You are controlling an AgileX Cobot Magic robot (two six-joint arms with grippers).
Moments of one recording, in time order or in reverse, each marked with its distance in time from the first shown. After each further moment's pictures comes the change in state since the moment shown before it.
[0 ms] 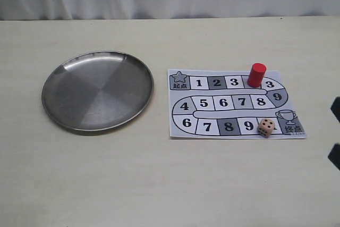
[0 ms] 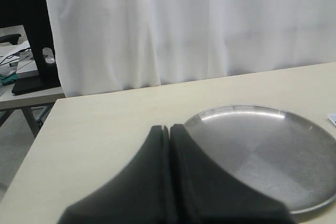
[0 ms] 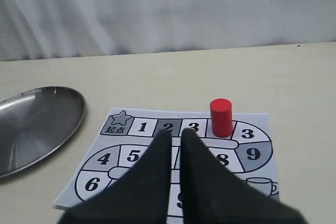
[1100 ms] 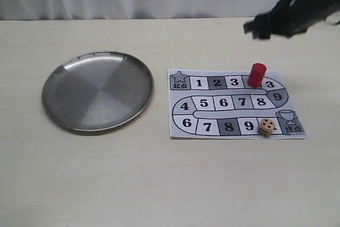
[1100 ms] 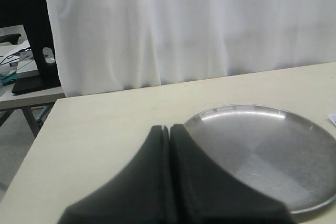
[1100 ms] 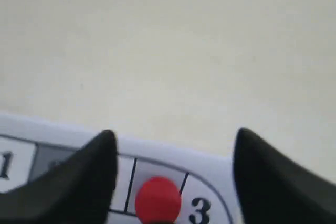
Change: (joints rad) left arm 0.000 0.000 0.000 0.000 0.000 0.000; right arm -0.142 1.445 -1.256 -0.180 0.461 -0.061
